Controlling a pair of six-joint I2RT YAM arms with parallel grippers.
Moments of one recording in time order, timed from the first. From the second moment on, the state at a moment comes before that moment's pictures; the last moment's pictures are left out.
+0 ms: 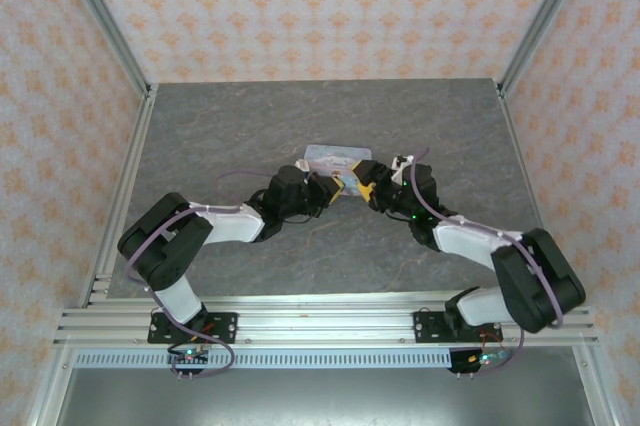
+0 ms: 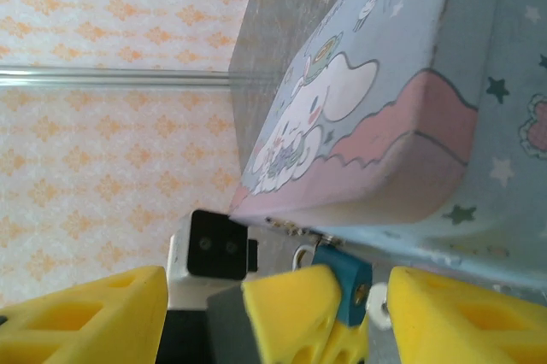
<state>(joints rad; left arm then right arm) -0.66 1.69 0.73 0.55 0.21 -1.47 0.46 1.33 0.50 0.50 -0.35 1.32</state>
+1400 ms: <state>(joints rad) -0.63 1.69 0.80 0.37 0.32 -1.42 0.72 1.37 0.83 -0.29 0.08 0.24</state>
